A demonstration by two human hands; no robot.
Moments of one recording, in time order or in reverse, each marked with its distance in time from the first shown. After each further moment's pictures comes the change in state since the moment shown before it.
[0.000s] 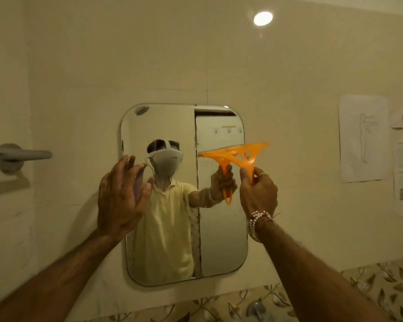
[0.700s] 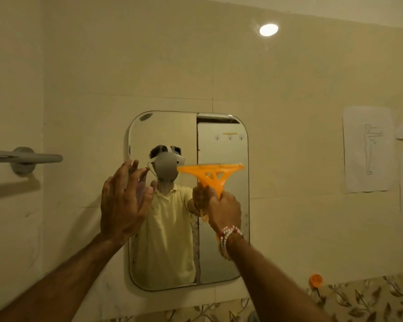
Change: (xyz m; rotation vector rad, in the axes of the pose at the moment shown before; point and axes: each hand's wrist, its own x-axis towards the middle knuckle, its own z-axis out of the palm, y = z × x) left_hand -0.001 -0.002 -0.002 0.039 0.042 -0.024; right_hand -0.056 -0.026 0.038 0.044 -0.390 0.089
